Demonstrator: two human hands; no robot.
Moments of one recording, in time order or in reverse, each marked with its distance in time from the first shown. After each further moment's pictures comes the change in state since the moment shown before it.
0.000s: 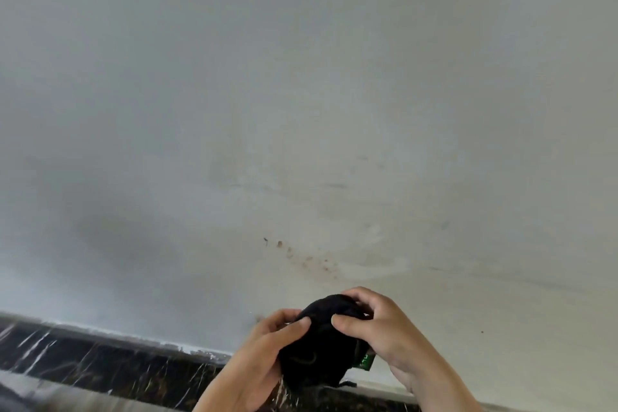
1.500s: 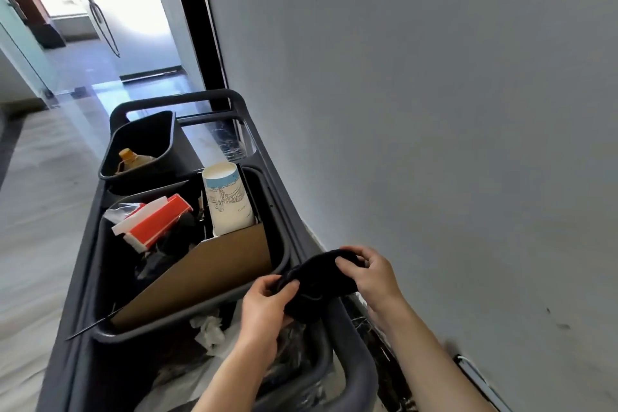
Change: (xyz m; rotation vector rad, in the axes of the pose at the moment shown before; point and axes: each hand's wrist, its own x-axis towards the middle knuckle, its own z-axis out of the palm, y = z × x) left_hand -0.272 0.058 -0.220 -0.384 1.240 0.333; right_hand 0.017 -0.112 0.396 0.017 -0.520 -0.090
